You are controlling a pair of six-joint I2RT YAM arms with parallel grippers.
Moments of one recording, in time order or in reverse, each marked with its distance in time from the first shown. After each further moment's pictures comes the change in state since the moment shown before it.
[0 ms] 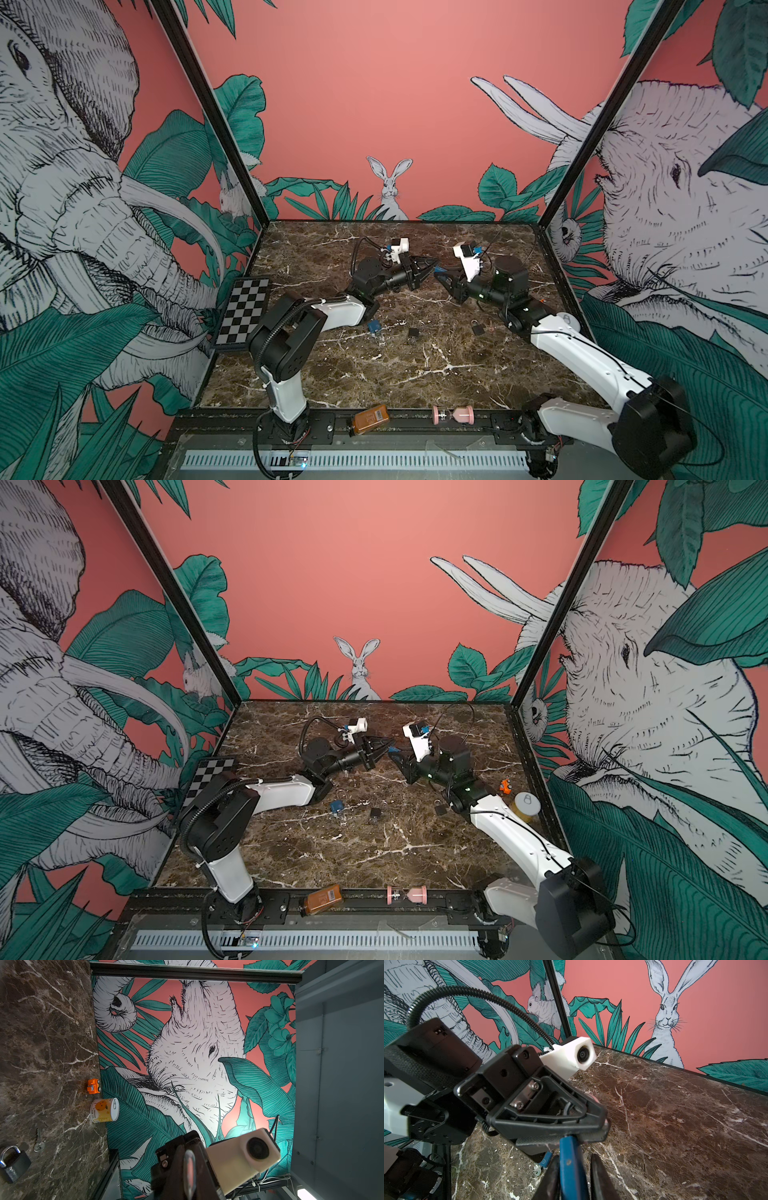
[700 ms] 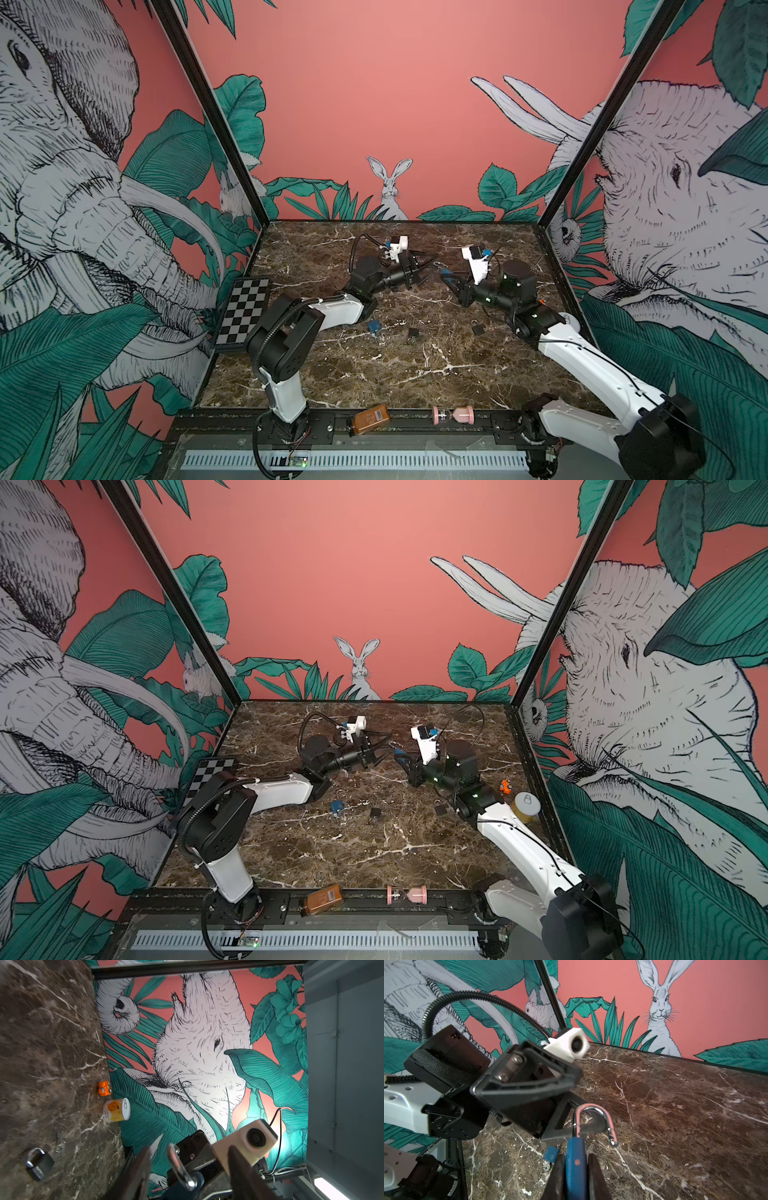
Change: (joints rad) left arm 0.066 -0.029 0.005 -0.084 0.057 0.165; right arm -0.040 -0.087 -0.031 -0.069 -0.008 0.119
